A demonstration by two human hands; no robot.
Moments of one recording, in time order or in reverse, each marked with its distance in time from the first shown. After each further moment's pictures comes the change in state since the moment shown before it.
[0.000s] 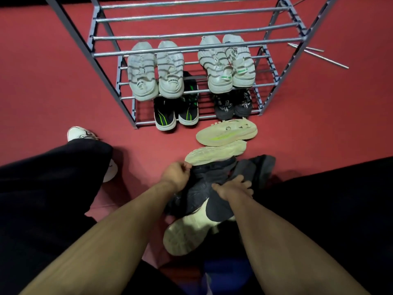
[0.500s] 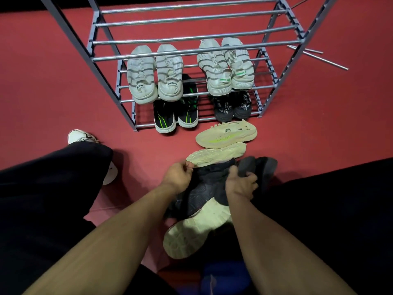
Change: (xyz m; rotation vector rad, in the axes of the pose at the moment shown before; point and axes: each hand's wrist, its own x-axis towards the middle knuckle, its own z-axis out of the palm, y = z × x) left_hand -0.001 0.012 0.001 -0.058 0.004 0.050; right_hand 0.000 -0.002 -0.002 0.825 0.220 0.048
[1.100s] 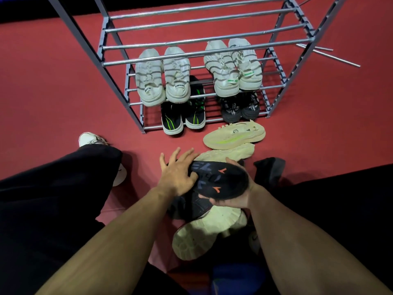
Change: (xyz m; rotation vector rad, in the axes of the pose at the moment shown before) left_hand -0.010 -0.006 -0.032 0.574 0.039 0.315; right_hand -0.012 -0.025 -0.020 0.430 -1.264 0.528
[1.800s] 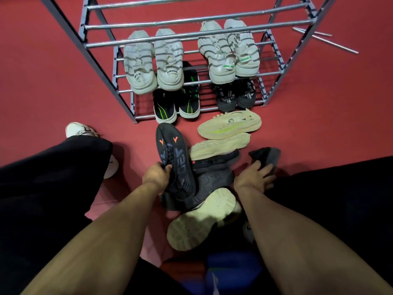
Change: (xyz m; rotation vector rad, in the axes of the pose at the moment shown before) left_hand 0.005 -0.048 0.032 -0.241 -0.050 -0.586; right_hand 0.032 0.007 -0.056 -1.116 1.501 -0.276
